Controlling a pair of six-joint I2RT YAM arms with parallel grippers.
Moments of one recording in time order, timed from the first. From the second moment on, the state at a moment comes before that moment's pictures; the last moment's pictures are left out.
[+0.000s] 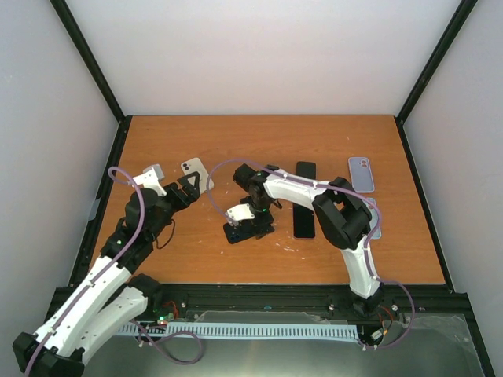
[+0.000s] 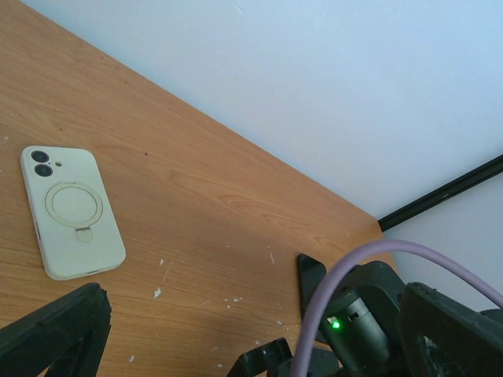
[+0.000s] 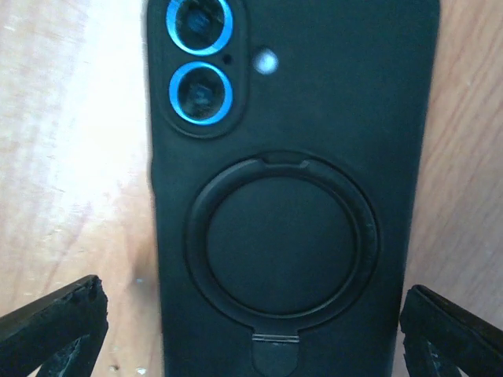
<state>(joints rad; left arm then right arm) -0.46 0.67 0.61 -0.21 -0.14 -0.78 0.81 2.09 1.55 -0.96 -0.23 -1.16</state>
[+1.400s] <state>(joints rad) -0.46 0.91 0.69 0.07 0.21 -0.41 0.46 1.77 1.47 -1.22 -0.74 -0.99</state>
